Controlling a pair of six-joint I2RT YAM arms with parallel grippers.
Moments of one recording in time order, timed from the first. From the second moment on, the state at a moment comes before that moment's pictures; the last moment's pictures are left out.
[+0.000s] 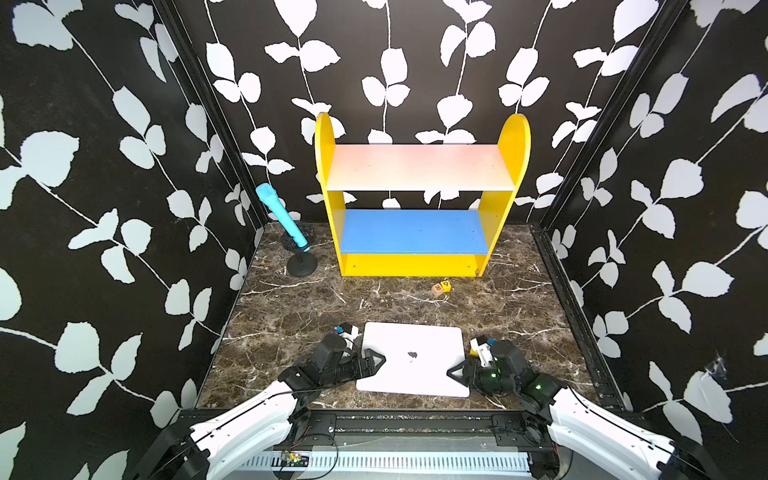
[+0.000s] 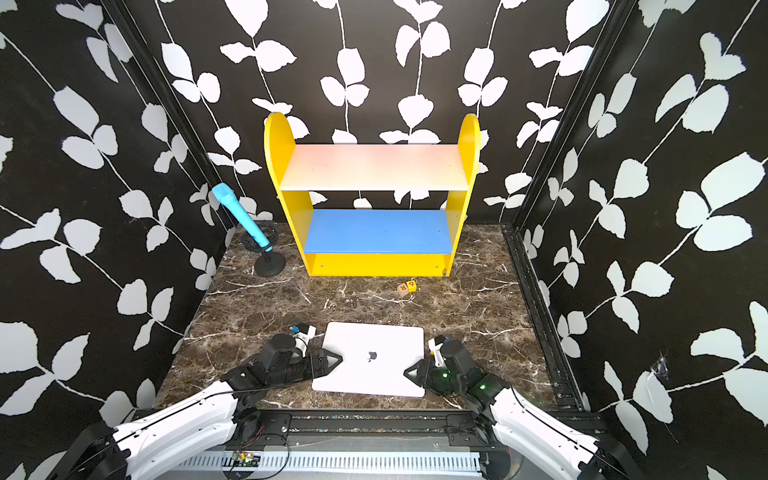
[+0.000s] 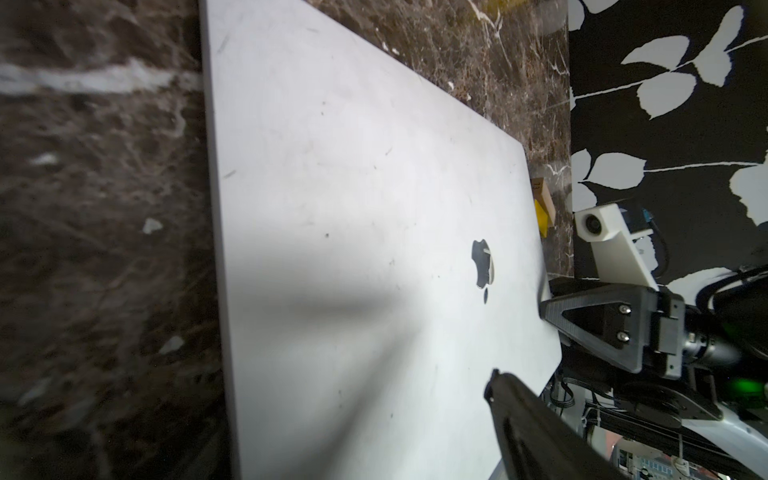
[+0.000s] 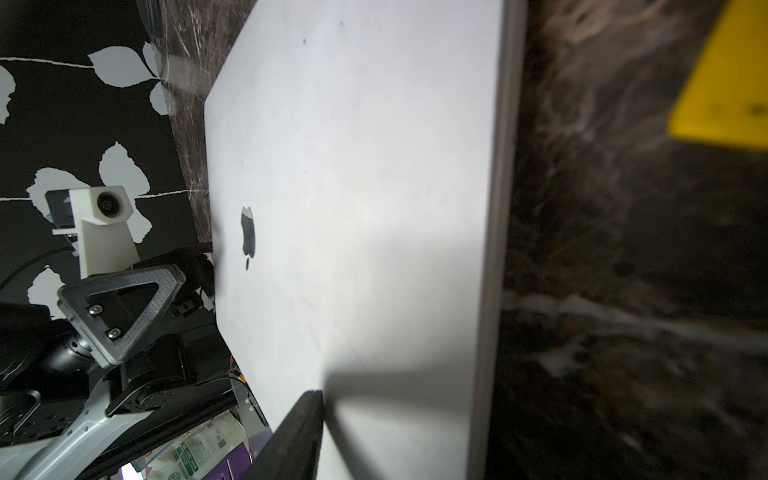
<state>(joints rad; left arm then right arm) -0.73 0.78 0.13 -0.03 0.33 -0.93 0.67 0.69 0.09 -0.16 -0.48 1.08</state>
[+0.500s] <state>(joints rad) -0.73 0.74 0.10 -0.03 0.31 -1.02 0.67 0.65 0.10 -0.17 -0.48 1.13</state>
